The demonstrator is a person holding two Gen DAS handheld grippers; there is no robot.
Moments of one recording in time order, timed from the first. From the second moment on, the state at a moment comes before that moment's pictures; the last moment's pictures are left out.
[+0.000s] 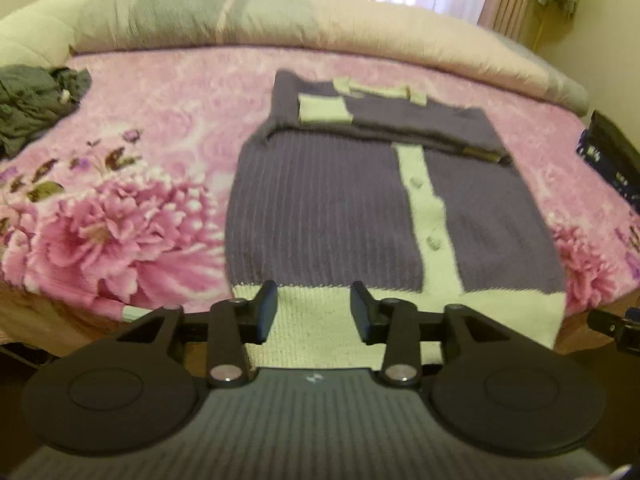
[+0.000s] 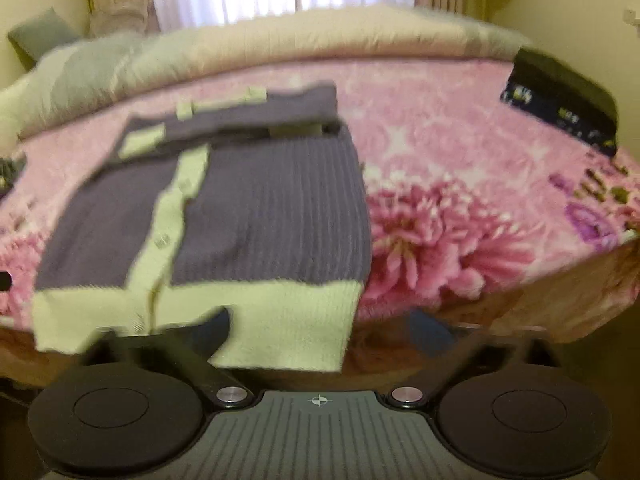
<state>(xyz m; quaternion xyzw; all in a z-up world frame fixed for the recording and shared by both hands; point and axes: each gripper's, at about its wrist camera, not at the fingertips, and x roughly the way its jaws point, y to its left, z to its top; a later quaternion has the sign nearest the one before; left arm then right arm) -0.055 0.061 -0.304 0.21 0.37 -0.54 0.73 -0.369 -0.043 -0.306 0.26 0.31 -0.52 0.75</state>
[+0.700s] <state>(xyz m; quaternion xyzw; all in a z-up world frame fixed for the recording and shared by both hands) -0.100 0.126 -0.292 0.24 0.32 -0.54 0.74 -0.351 0.027 -0.287 0.24 0.29 -0.47 0.79</state>
